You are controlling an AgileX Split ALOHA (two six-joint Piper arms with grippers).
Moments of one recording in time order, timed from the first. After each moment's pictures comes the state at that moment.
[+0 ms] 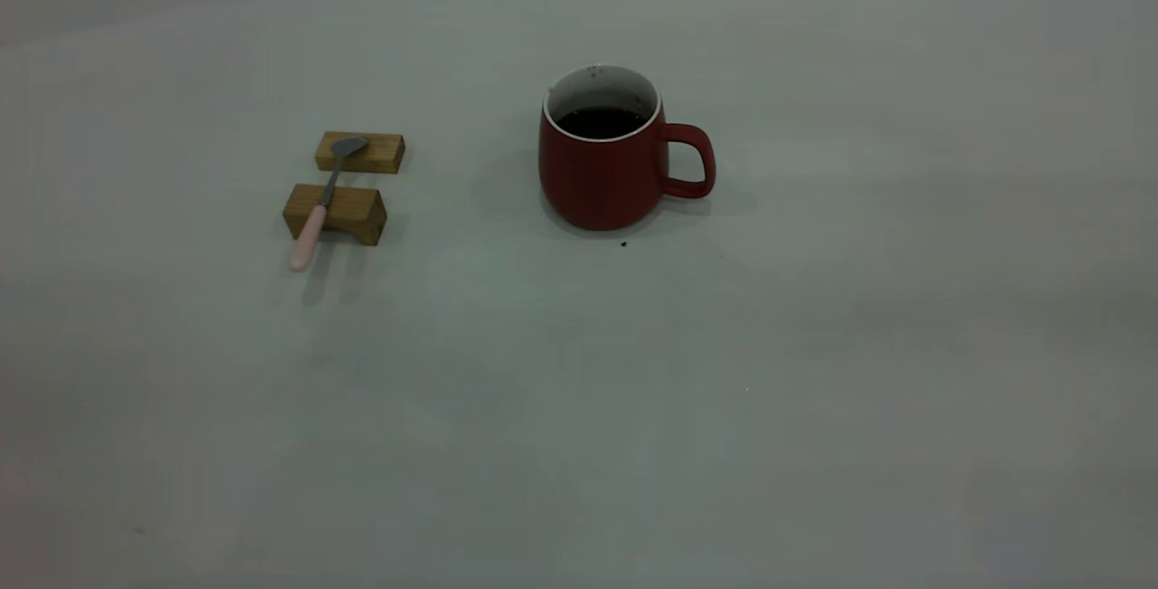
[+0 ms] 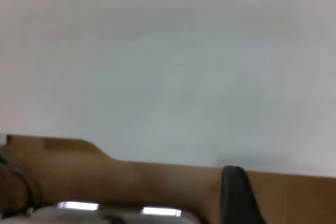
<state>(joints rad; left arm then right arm) -0.13 -0.02 -0.49 0.16 1.14 -0.19 0.01 0.39 -0.48 0.13 1.09 -0.07</state>
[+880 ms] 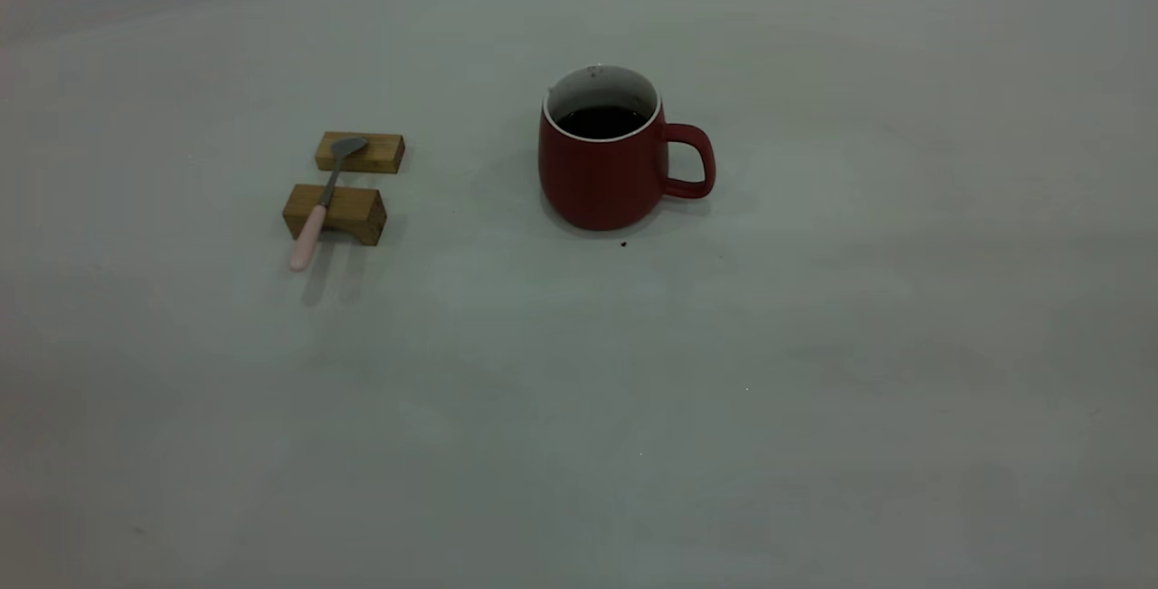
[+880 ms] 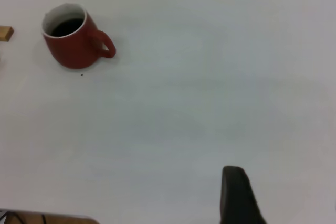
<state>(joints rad) -0.13 -0.02 -0.49 0.16 1.14 -0.19 0.03 0.02 -0.47 0.11 1.12 -0.03</state>
